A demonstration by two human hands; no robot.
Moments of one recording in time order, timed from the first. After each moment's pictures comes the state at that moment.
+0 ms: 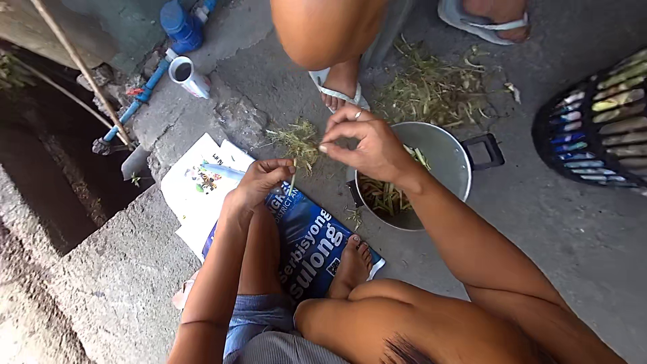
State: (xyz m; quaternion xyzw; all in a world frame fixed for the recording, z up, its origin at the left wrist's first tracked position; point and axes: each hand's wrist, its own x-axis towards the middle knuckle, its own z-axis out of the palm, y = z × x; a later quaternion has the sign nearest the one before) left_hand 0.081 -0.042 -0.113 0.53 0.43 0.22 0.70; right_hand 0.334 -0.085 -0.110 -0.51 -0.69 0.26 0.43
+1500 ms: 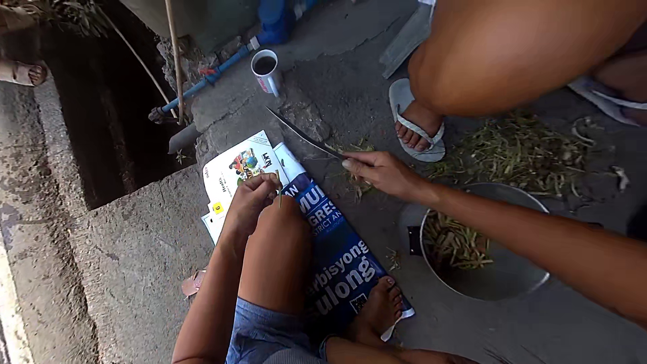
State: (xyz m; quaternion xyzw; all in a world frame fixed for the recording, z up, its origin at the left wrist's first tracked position) left_hand -0.028 -0.028 -0.104 0.39 0.56 0.36 0.64; right_hand 0.266 -0.007 -0.119 -0.55 -0.64 0.49 0.21
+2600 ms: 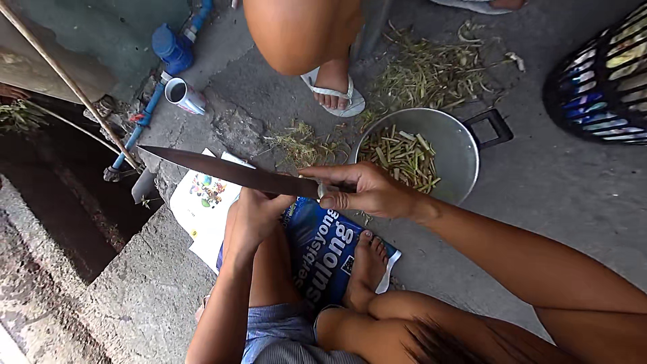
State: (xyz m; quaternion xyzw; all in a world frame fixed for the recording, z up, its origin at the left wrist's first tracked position) left_hand 0.087 -0.074 -0.076 0.68 0.41 0.26 0.56; right_hand 0.307 -0.144 -0.103 -0.35 -0.54 0.59 0.48
